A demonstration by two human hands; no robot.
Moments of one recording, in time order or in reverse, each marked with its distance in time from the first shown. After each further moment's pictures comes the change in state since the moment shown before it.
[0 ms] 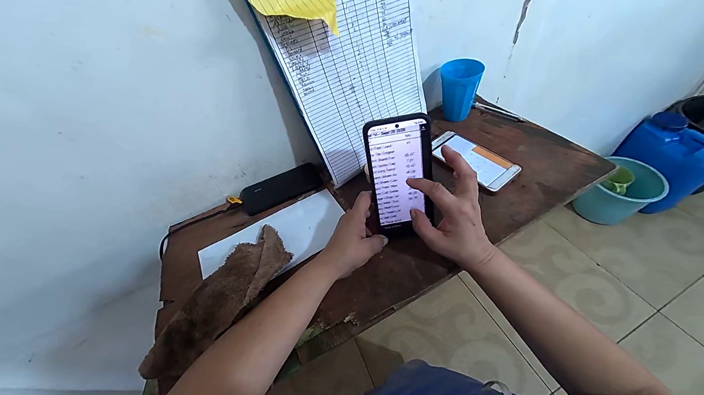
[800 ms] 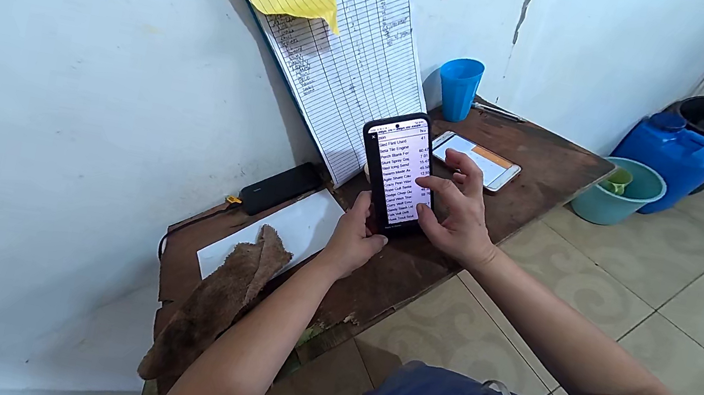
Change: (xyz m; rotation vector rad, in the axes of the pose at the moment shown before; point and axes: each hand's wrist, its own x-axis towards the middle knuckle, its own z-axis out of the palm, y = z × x) left_hand 0.000 0.002 0.000 0.016 0.006 -0.018; right_hand 0.000 -0.001 -0.002 0.030 0.070 0.016
